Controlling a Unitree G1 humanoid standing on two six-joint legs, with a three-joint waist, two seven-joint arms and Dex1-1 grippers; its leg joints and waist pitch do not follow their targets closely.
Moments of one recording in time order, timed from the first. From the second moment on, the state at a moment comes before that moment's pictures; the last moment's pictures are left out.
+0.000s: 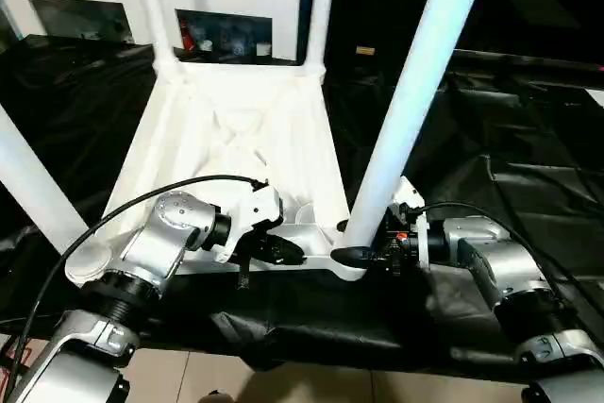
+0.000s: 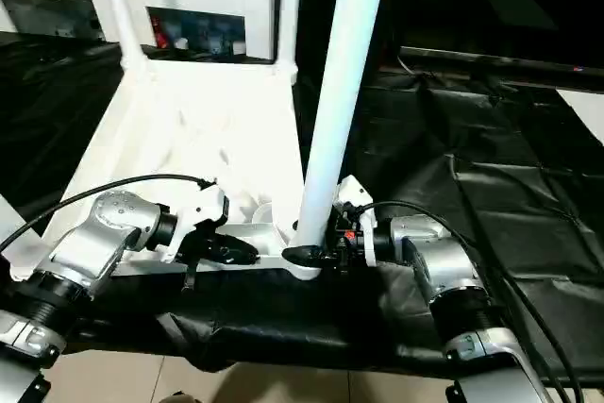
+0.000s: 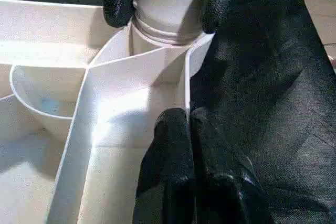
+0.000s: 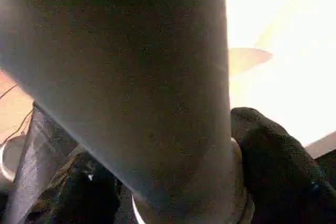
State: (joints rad) left arm -0.55 0.41 -0.32 0.46 -0.02 0.18 -1.33; right arm -0.49 -0.33 0.17 0.55 0.20 0.26 1.29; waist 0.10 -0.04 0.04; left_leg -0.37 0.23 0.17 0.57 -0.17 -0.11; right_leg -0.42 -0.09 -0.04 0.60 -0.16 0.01
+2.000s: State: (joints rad) left arm -0.47 0.45 -0.35 0.33 -0.05 0.17 -1.34; right arm -0.49 -0.47 -0.07 0.67 0.22 0.09 0.88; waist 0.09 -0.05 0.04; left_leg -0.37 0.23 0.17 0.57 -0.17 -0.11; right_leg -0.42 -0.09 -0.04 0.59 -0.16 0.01
